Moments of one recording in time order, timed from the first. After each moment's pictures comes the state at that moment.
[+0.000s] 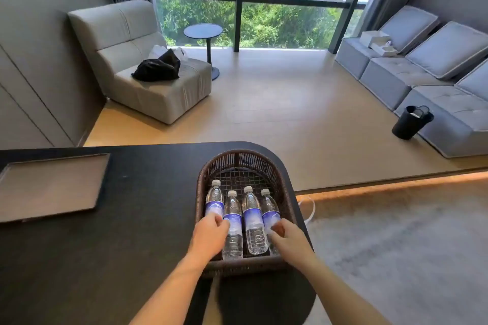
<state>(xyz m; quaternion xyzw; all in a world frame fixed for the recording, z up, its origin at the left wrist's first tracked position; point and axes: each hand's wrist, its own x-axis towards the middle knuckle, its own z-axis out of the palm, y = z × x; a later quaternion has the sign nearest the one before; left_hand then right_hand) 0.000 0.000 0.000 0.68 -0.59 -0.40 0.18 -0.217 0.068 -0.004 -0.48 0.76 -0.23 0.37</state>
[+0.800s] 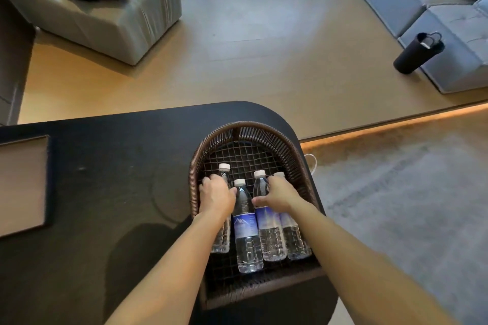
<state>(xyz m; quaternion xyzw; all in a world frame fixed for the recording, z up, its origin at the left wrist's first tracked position) -0.046 -0.162 -0.084 0.69 -0.64 -0.32 -0.01 -0.216 -0.113 -0.067 -0.48 0.78 -0.03 0.41</state>
